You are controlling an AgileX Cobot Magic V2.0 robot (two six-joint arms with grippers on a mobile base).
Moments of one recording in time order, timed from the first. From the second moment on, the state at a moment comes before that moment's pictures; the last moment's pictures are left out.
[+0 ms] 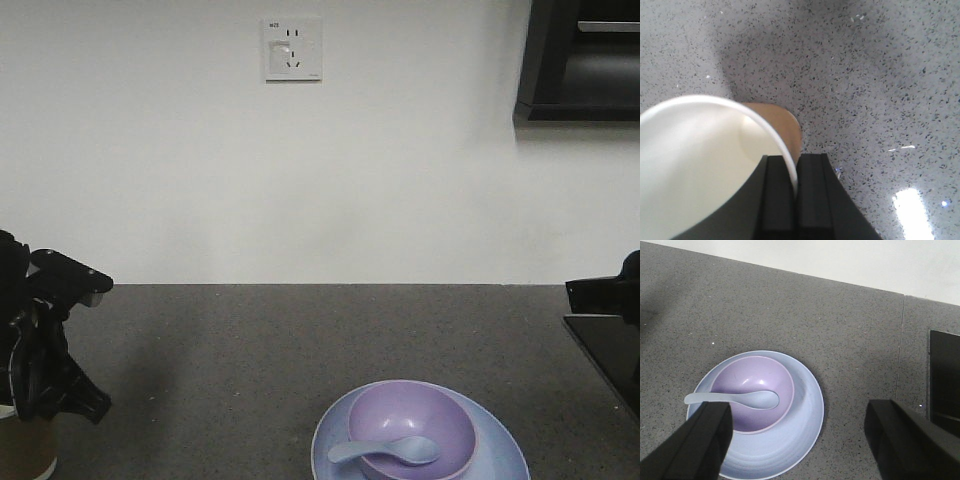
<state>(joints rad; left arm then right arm) -0.29 1.60 -1.42 0.24 1.15 0.00 0.16 1.06 -1.38 0.11 1.03 -0.12</state>
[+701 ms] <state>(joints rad) -0.51 1.59 -1.70 -0.11 1.22 0.12 0.16 1.06 -1.38 0.11 1.04 -0.12</state>
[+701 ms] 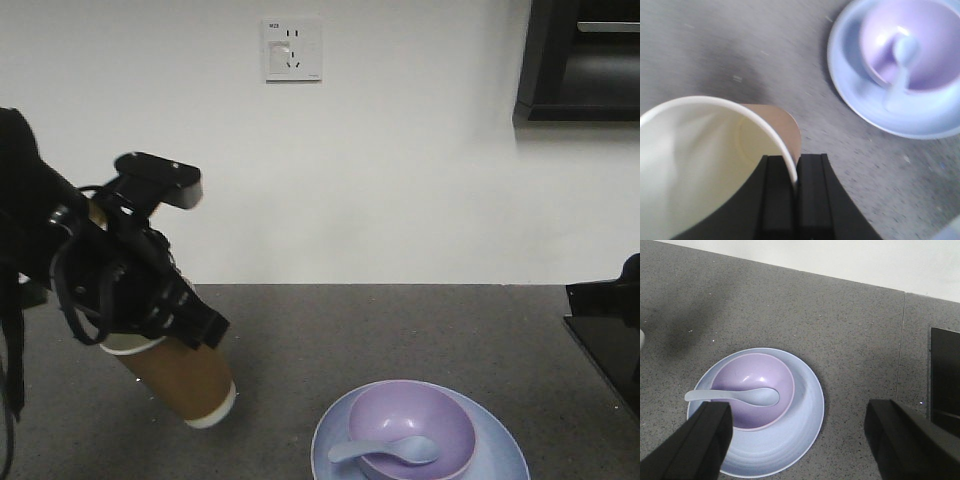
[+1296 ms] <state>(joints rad) -0.66 1.79 -1.71 -0.08 1.22 0.08 0.16 1.06 -1.38 0.11 1.06 -0.12</state>
